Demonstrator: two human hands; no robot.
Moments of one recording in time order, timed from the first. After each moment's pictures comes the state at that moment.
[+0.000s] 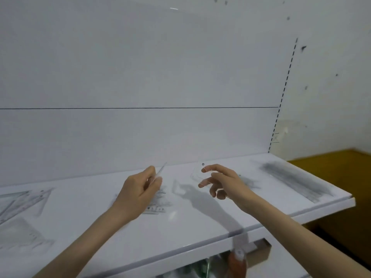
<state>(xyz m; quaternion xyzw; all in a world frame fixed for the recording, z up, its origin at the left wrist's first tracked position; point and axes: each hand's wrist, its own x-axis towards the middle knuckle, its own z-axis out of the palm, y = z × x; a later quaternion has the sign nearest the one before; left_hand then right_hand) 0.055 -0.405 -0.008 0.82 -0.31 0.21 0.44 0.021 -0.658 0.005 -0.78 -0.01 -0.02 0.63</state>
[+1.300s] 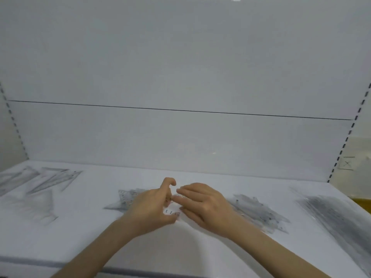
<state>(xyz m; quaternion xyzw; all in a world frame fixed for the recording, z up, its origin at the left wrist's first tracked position) 0.066 -0.515 -0.023 0.96 -0.14 0.15 0.18 0.115 -0.707 -0.042 -0.77 -0.53 -0.31 0.13</state>
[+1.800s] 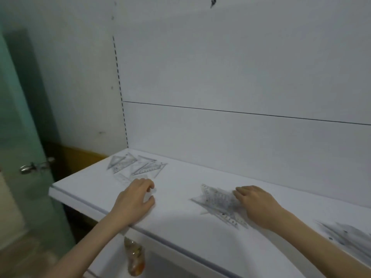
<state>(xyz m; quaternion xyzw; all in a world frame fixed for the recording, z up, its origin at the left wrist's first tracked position) -0.013 -0.294 -0.048 0.95 0.12 0.25 0.11 0.154 -0.601 -0.041 -0.88 -0.44 -0.16 -0.07</state>
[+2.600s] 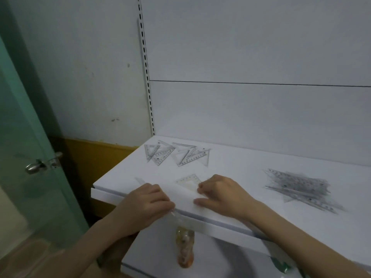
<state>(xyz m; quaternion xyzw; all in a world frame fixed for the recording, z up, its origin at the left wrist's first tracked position) -0.081 -0.104 -0.069 0.91 -0.30 0.30 -0.02 0.051 -0.334 -0.063 -0.84 -0.52 -0.07 0.15</state>
